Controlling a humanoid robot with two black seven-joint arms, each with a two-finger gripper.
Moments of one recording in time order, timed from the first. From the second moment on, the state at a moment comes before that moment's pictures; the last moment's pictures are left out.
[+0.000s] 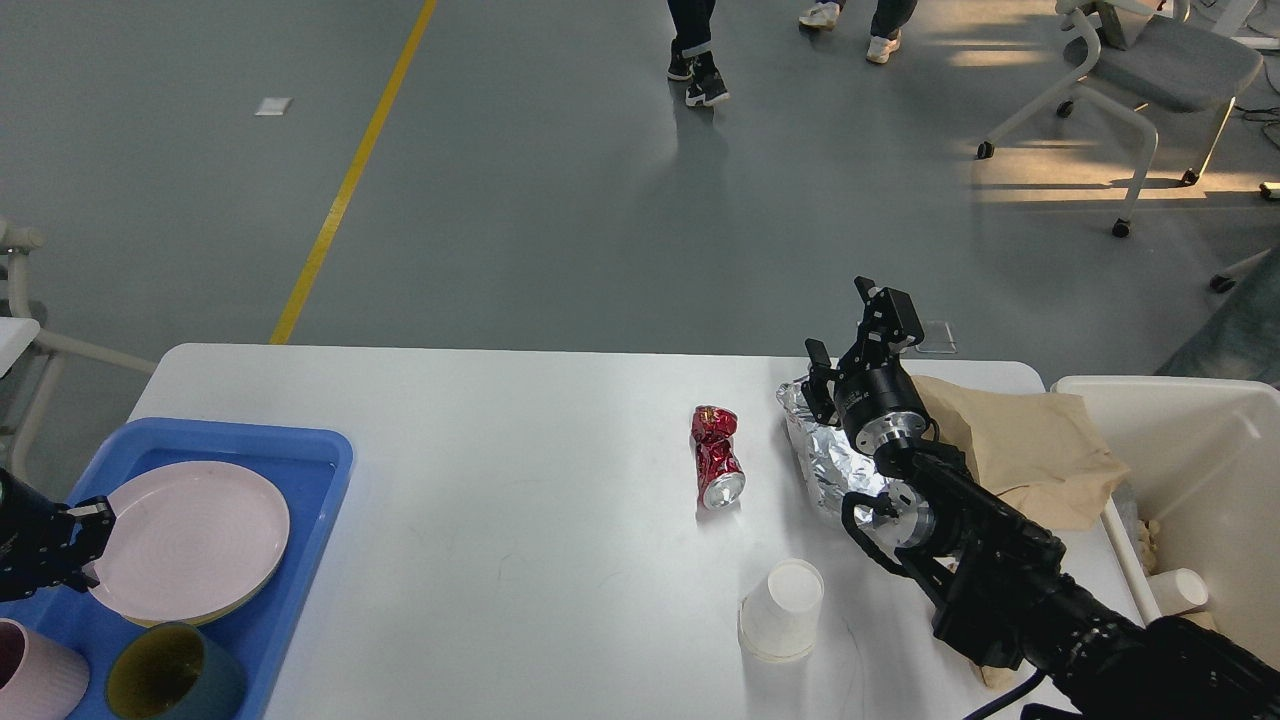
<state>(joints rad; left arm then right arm) -1.30 0.48 1.83 -0.69 -0.51 -0.74 -0.22 0.64 0.01 0.81 0.51 -0.37 0.03 0.50</state>
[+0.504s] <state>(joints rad) -1.30 0.48 1.83 -0.69 -0.51 -0.74 -0.22 0.64 0.01 0.81 0.51 -0.37 0.03 0.50</state>
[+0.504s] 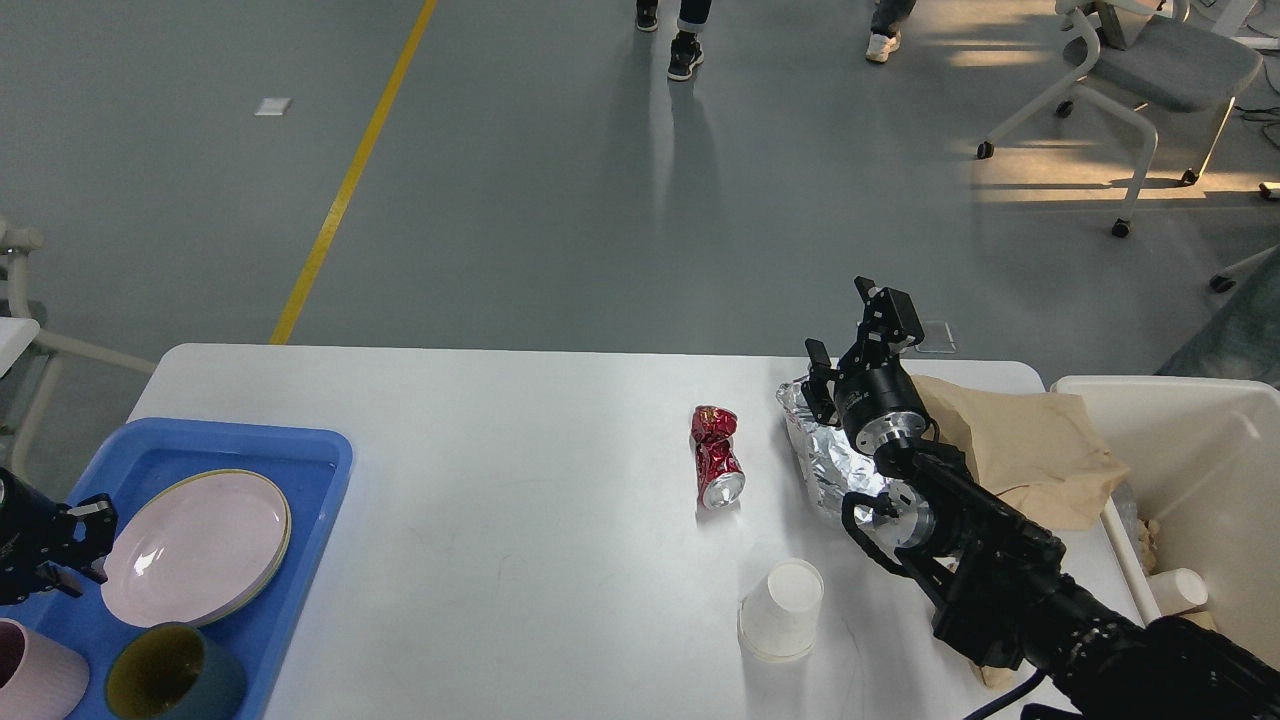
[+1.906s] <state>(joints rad) -1.67 0.41 1.15 -0.53 -0.50 -0.91 -0.21 0.64 0.01 0.81 0.51 -0.37 0.03 0.50</state>
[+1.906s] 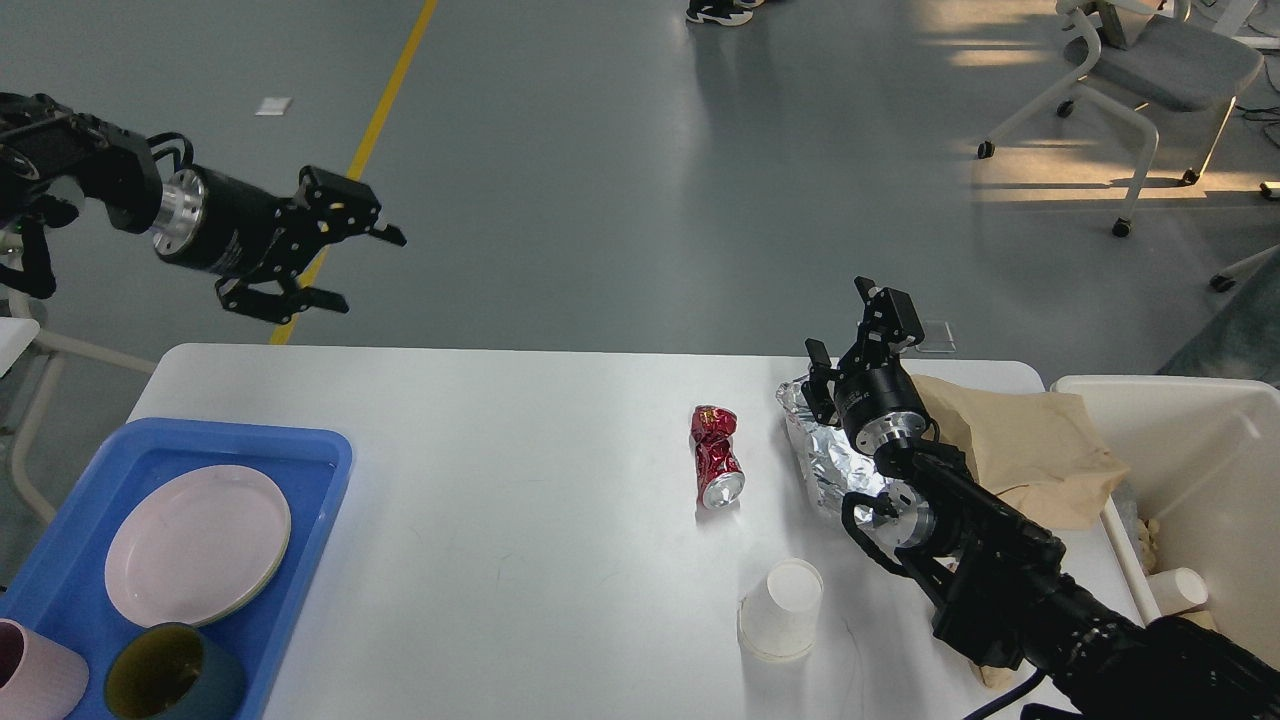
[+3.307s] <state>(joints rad) -1.37 0.35 0.20 -0.21 -0.35 -0.63 -0.19 0.64 0.01 0.81 0.51 -0.37 0.03 0.50</state>
